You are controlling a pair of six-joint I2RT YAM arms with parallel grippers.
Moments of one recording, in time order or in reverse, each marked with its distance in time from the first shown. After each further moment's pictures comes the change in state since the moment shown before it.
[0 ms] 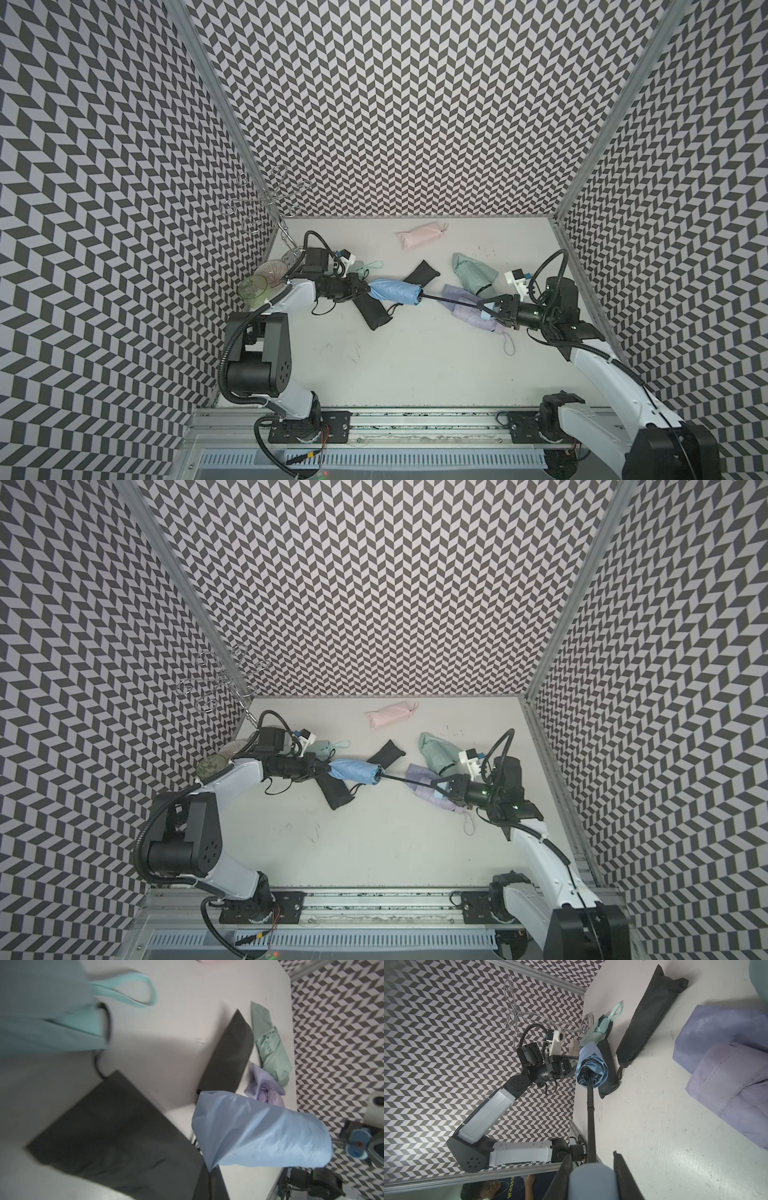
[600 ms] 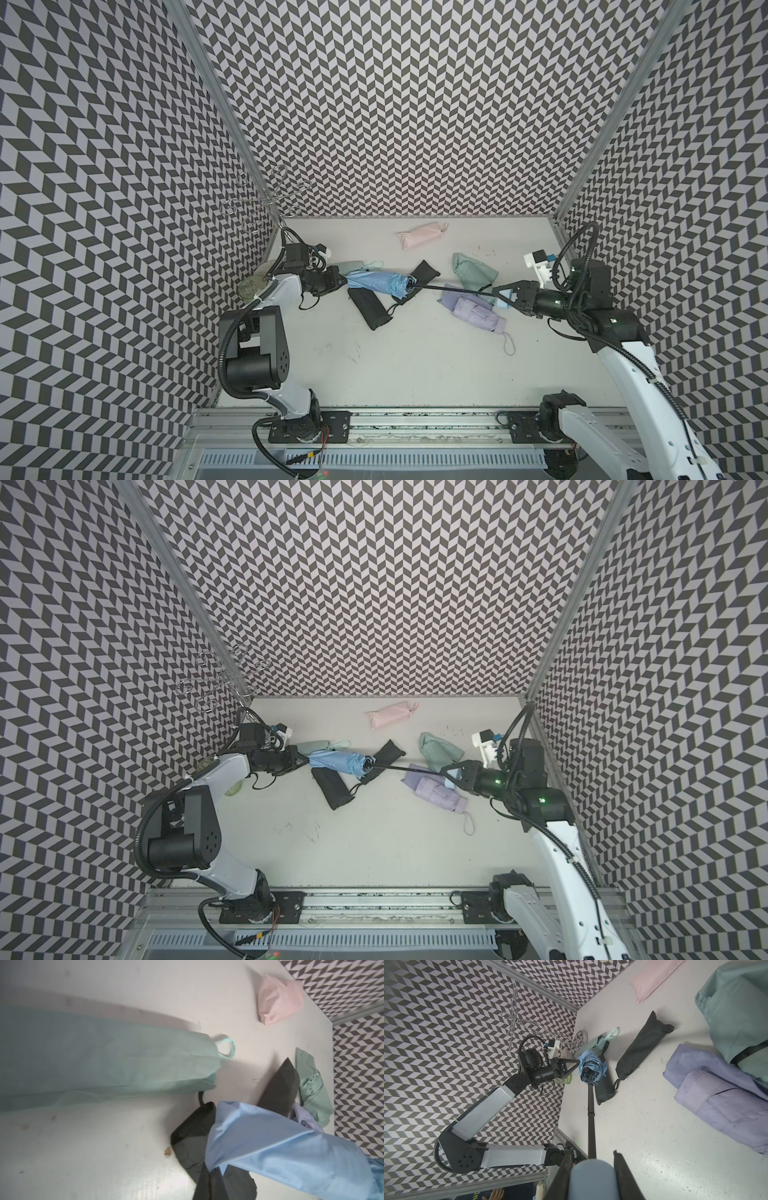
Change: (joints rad) left arm 0.131 0.043 0.060 -0.014 -0.171 0.030; right arm -0.011 -0.089 0.446 -0.586 0.202 -0.209
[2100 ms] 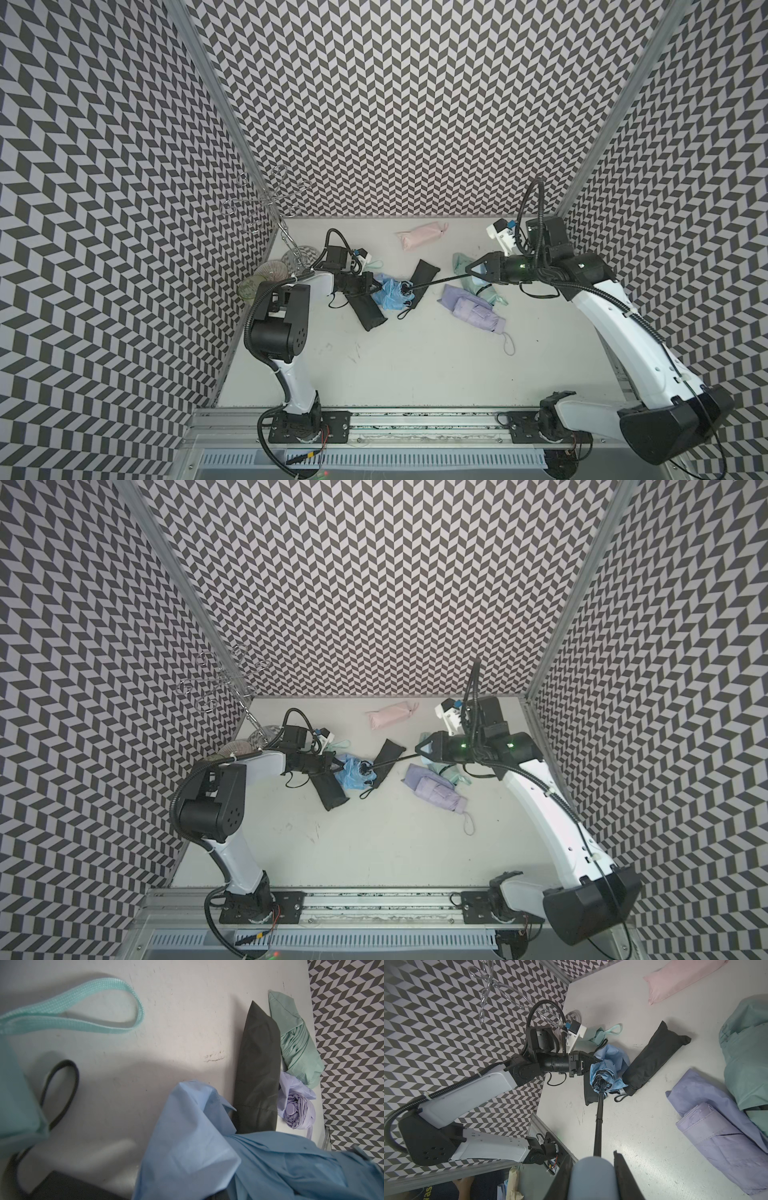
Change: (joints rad) left arm -0.275 0.227 0.020 0.212 0.154 0.016; right arm 0.310 0.401 0.353 -0.075 0.200 -0.106
